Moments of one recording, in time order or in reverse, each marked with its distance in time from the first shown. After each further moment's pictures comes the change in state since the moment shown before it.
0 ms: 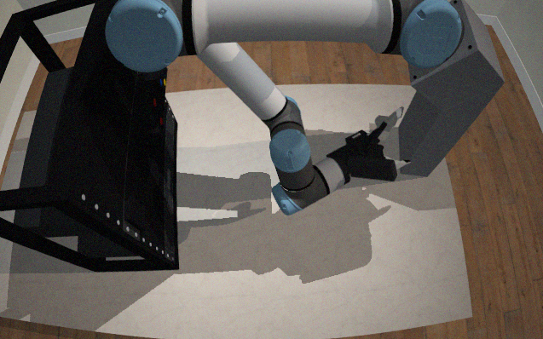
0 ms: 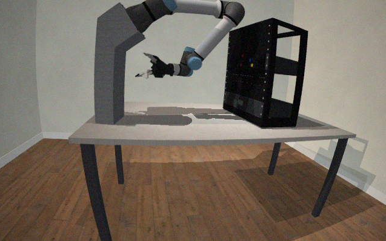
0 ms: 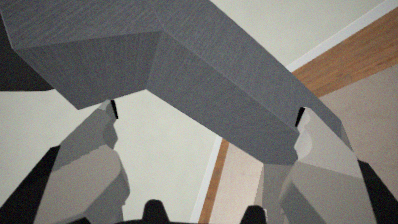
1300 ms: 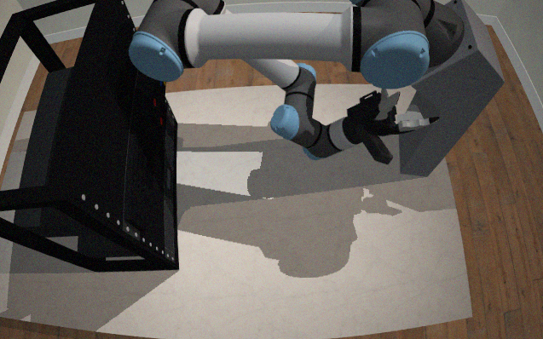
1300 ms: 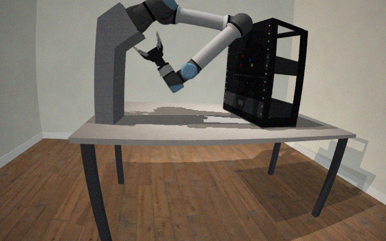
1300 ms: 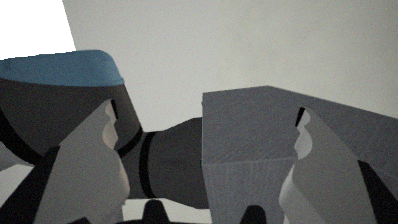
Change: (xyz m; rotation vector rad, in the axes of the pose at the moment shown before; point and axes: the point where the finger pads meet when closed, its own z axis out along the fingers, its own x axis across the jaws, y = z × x) arm -0.124 -0.094 -0.023 0.781 -0.717 0.393
